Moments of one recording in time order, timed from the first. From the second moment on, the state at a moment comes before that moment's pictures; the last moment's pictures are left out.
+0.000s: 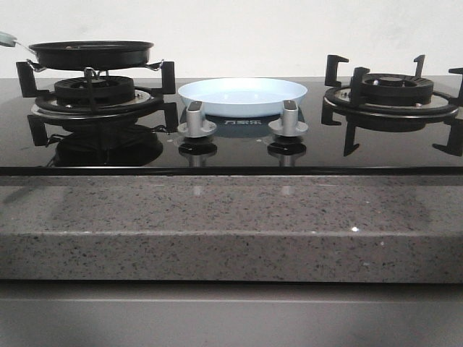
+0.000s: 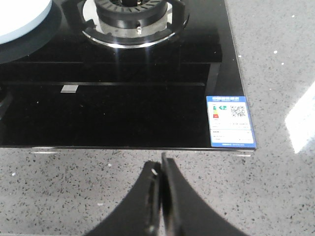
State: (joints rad) left arm -0.04 0.54 -0.69 -0.10 0.60 -0.03; right arm -0.03 0.57 -0.62 0.06 0.68 0.02
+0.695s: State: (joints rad) left arm -0.12 0.56 -0.69 -0.07 0.60 -0.03; right arm 0.24 0.83 -0.83 0.15 0.72 -0.04
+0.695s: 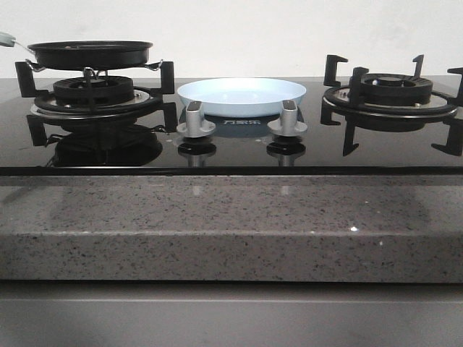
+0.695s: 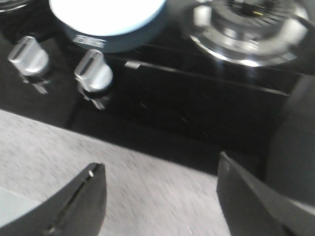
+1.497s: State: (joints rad) left arm -0.16 0.56 -0.69 -0.06 0.60 -0.03; right arm 0.27 1.77 -1.68 0.16 0.91 -0.05
